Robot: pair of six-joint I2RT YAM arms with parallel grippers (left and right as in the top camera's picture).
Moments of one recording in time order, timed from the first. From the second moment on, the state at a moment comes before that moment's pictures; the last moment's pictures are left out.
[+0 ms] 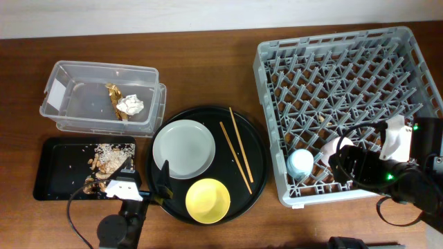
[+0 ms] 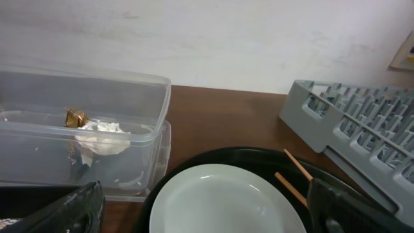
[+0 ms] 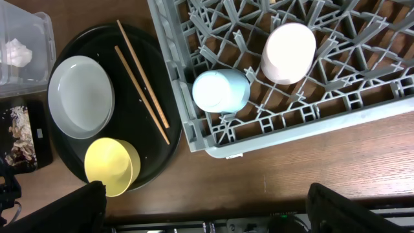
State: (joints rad) left arm -0.15 0.01 0.02 -0.08 0.05 -0.18; right arm -0.15 1.02 1.52 -1.62 -0.25 0.20
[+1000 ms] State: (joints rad) left arm -0.15 0.01 0.02 -0.08 0.05 -0.18; right arm 0.52 1.34 1.36 -1.22 -0.23 0.22
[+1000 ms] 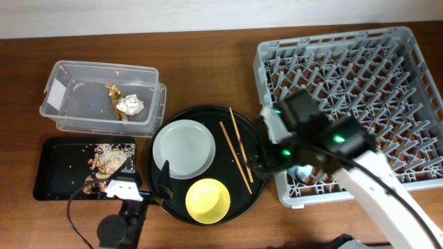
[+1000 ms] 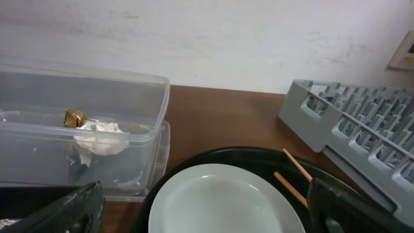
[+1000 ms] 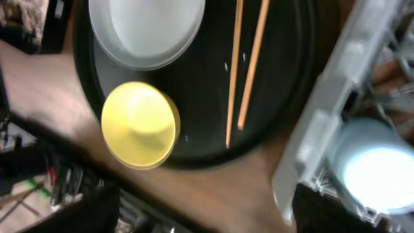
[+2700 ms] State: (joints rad) left arm -0.15 0.01 0.02 -0.08 0.05 -0.18; right arm 0.41 1.72 1.45 -0.90 0.41 0.24
